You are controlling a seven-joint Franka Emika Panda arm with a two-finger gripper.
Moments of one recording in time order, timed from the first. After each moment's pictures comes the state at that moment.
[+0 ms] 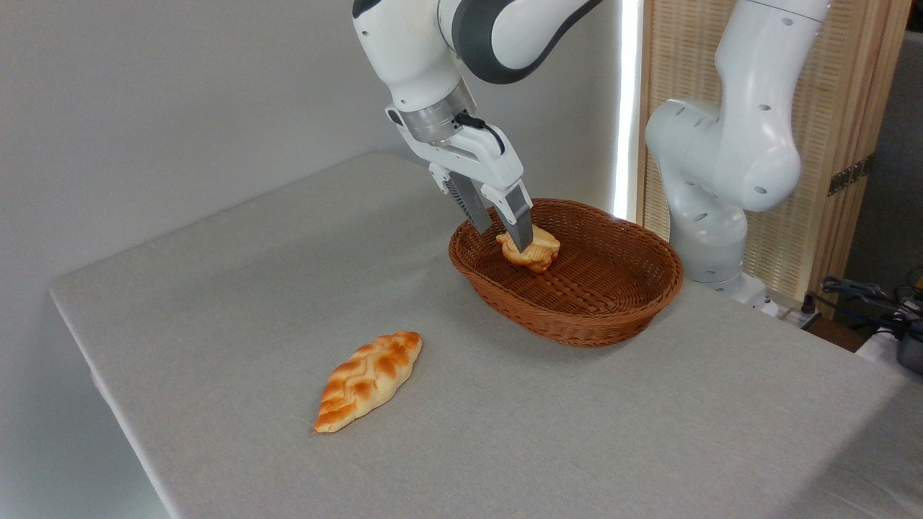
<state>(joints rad) -0.31 -0.41 -0.08 -2.36 -0.11 1.63 0.46</state>
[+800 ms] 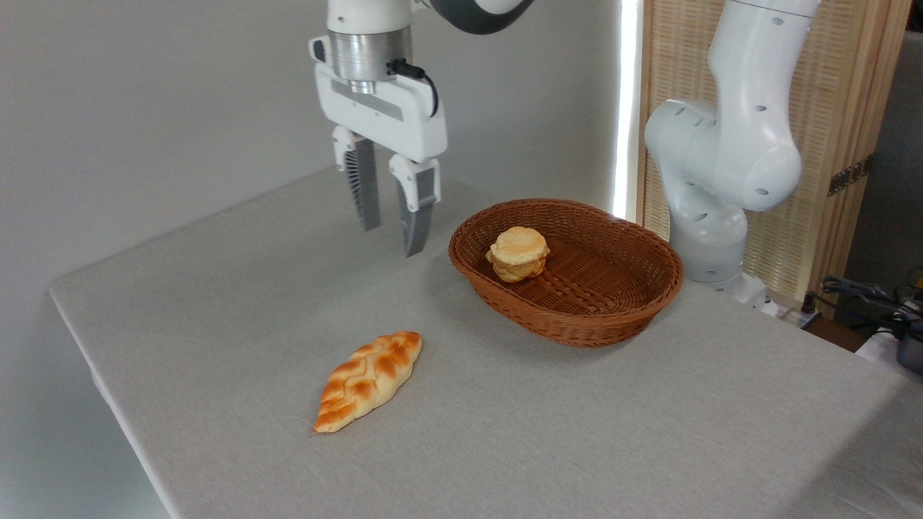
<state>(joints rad) -0.29 -0.29 0.00 -2.10 -0.03 1.91 0.47</state>
